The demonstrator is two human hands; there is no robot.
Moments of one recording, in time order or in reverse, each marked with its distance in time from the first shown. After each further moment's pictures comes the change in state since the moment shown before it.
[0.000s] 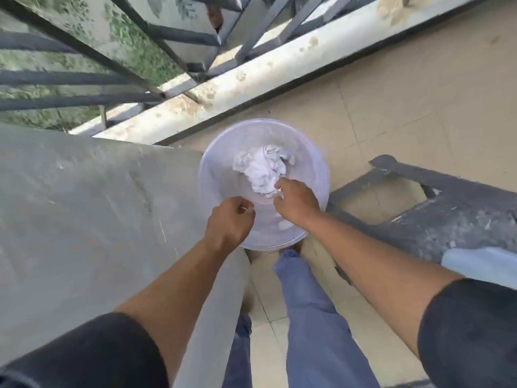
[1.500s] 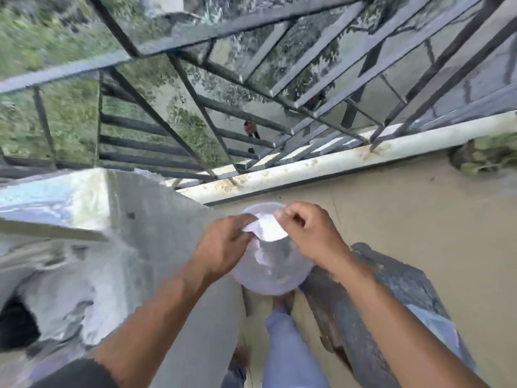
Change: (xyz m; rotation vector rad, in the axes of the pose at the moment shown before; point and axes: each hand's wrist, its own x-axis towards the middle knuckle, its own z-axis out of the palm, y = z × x) left_hand -0.212 0.072 -0.155 0.056 0.230 0.429; right_hand -0.249 -0.154 -0.208 0.355 0.226 -0.476
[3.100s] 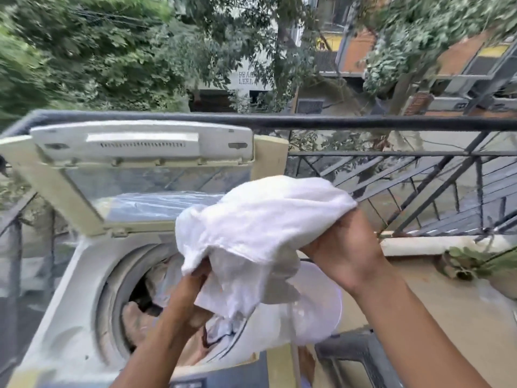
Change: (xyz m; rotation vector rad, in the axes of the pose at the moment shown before) left_hand -0.328 -0.165 -0.153 -1.609 0.043 0.277; right_hand -0.249 -0.331 0.145 1.040 -0.289 -0.145
